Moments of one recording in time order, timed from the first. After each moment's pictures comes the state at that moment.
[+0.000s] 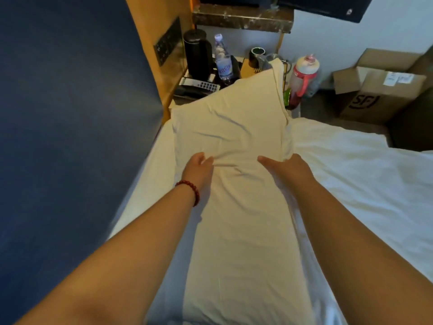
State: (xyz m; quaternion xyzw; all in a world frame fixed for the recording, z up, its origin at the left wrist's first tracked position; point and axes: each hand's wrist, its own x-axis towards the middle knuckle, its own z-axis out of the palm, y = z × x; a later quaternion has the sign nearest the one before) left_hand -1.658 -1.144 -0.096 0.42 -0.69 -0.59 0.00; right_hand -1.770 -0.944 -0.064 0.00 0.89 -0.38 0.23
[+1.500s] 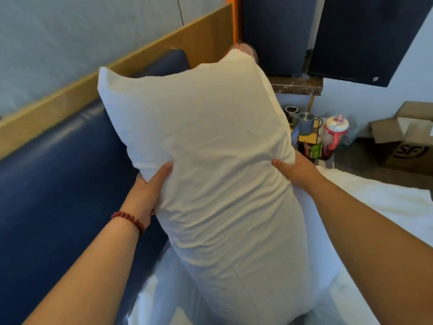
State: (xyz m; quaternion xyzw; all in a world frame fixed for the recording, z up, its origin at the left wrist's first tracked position) left_hand -1.497 -1.224 0.114 0.43 -0.62 -0.61 0.24; right_hand -1.803 -1.020 0.036 -0.27 0.78 -0.52 0.21
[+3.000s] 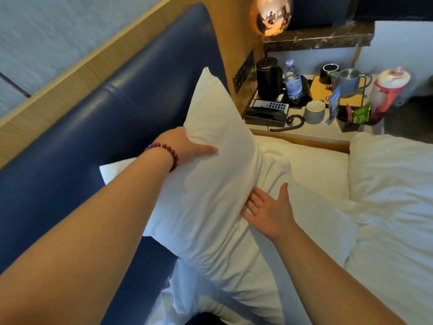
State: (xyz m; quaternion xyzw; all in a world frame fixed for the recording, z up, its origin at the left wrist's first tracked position) left_hand -1.532 -1.265 0.142 0.47 -0.87 -0.14 -0.07; right_hand -1.605 -1.072 -0.053 0.15 0.25 -0.75 0.59
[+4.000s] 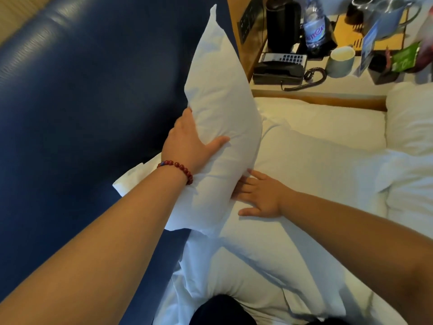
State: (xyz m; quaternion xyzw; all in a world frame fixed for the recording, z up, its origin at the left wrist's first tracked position) left_hand -1.512 -1.283 0.025 0.39 -0.91 -0.14 0.08; right_hand -1.617 -1.125 -0.160 -0.77 0.63 -0.02 0.10
